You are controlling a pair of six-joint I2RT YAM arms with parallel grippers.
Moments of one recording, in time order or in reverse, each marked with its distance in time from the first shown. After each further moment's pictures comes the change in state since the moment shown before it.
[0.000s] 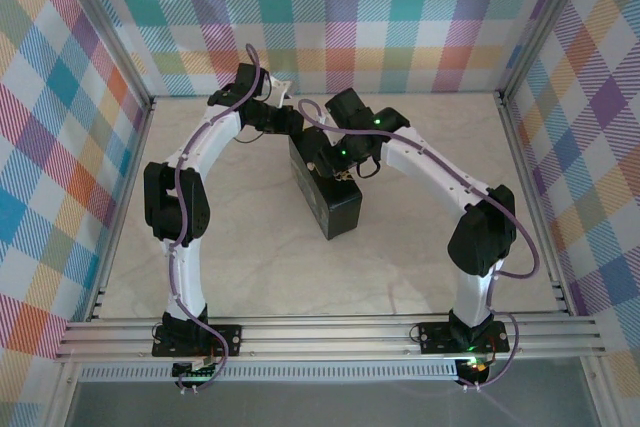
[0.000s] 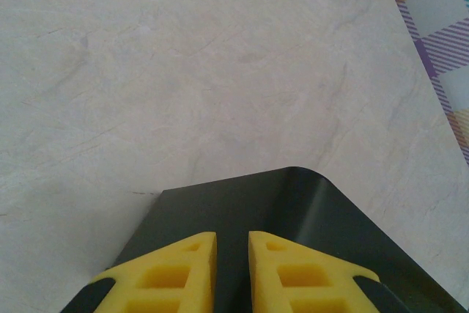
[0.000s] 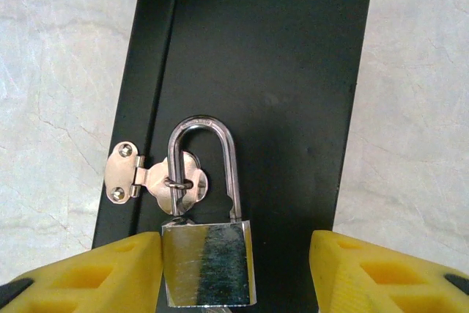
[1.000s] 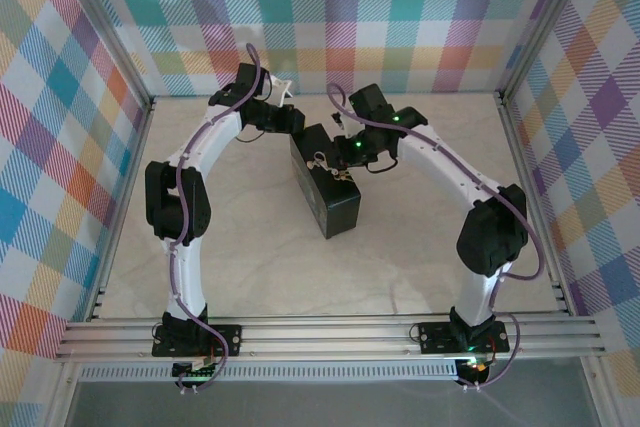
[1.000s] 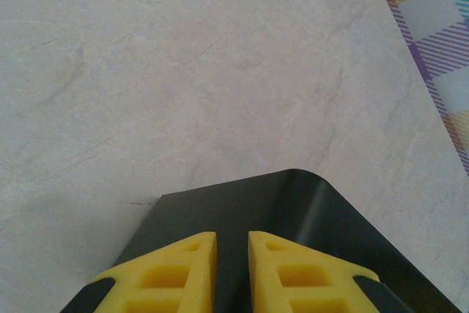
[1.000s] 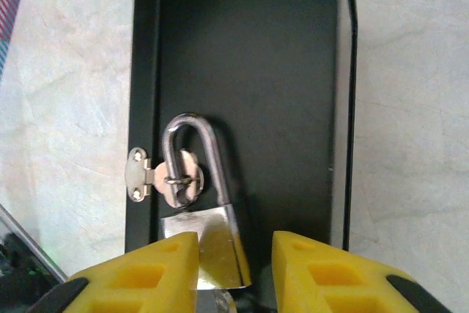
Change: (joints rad) left arm 0.000 0.011 0.003 0.026 0.013 0.000; right arm -0.127 -0.043 -0.116 0.109 -0.293 0.221
